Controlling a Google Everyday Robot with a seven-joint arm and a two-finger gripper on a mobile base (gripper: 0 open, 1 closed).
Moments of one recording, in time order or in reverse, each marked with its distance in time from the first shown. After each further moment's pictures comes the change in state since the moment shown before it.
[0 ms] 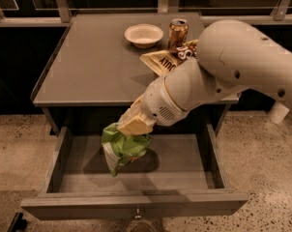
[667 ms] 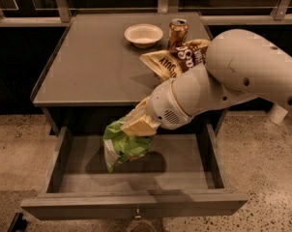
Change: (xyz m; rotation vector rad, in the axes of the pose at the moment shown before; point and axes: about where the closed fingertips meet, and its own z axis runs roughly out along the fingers) arm 0.008 -0.003 -0.001 0.016 -0.048 0.037
